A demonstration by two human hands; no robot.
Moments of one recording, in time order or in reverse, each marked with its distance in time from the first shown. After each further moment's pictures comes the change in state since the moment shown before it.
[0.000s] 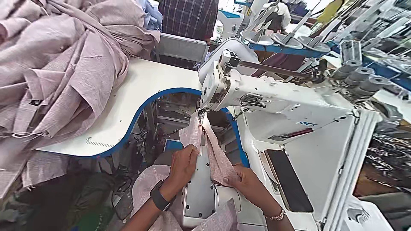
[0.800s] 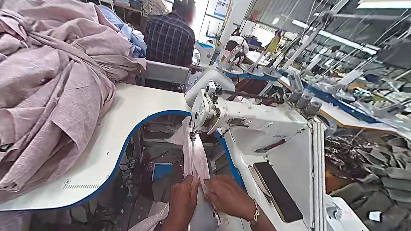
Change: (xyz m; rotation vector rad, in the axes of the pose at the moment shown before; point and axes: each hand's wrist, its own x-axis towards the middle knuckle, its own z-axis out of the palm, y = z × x) left_hand -0.007 -0.001 0.005 0.039 -0.011 0.071; right_hand 0.039 -0.130 -0.004 -0.579 -0.496 0.004
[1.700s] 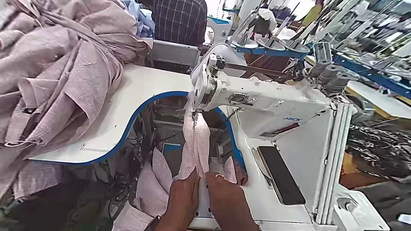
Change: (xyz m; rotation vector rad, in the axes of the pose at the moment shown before) left_hand -0.059 0.030 0.008 0.144 0.090 0.071; right_hand -0.028 -0.020 0.095 -0.226 1.092 -0.076
